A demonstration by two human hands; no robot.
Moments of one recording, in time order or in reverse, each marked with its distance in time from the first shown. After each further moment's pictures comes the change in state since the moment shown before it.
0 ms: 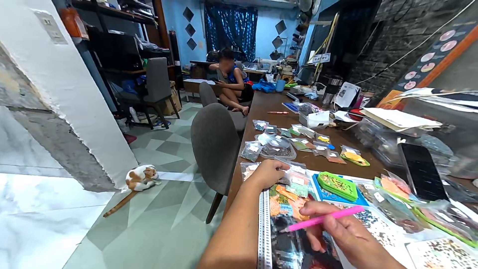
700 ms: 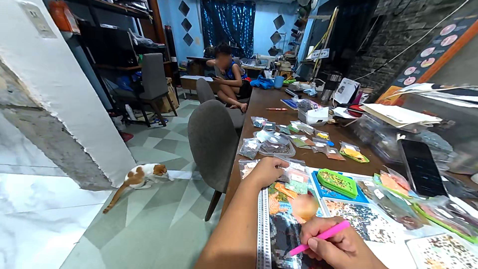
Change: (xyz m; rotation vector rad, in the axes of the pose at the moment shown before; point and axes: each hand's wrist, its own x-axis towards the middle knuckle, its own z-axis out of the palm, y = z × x) left_hand -0.003 0.003 -0.001 0.042 -0.005 0.011; right_hand -0.014 0.009 0.012 -0.123 0.019 -0.010
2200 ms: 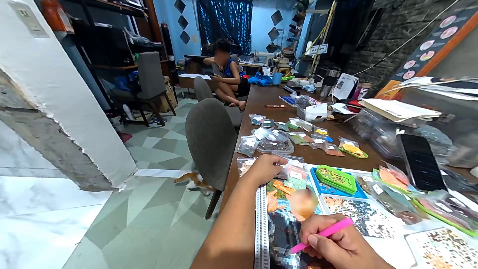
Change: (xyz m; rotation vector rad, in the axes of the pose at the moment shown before) left_hand 0.008 -0.006 0.000 -0.046 -0.007 0.002; right_hand 0.000 -0.001 -0.002 -0.050 -0.020 -0.026
